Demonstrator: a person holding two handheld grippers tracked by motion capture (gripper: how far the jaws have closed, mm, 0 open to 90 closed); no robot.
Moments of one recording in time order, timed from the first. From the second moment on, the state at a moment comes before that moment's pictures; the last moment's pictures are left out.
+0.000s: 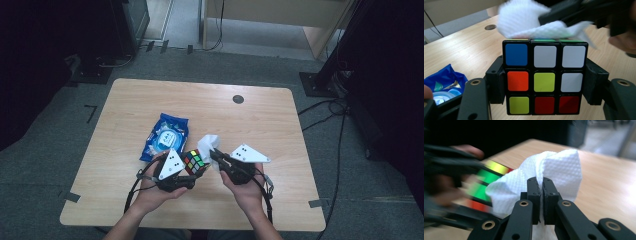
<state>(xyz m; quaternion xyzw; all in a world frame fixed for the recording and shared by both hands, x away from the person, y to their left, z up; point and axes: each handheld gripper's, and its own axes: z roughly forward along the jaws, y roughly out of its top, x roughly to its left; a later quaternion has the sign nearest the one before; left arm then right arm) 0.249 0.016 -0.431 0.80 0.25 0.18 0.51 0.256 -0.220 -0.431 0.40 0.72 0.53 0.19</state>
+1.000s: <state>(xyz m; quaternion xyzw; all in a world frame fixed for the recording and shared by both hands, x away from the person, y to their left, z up) 0.259 0.030 -0.429 0.79 0.28 0.18 0.52 0.273 -0.263 -0.456 0.48 0.70 0.49 0.19</state>
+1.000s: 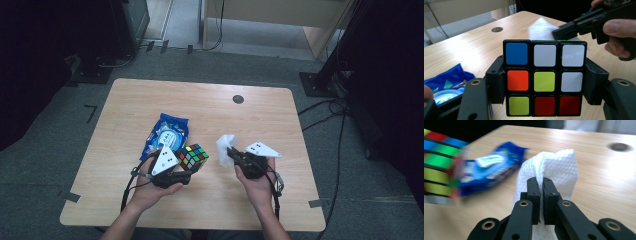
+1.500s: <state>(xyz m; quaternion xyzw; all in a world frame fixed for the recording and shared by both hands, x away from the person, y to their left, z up) 0.270 0.040 -0.427 0.77 0.32 0.17 0.53 0.271 -0.256 -0.465 0.49 0.69 0.50 0.19</state>
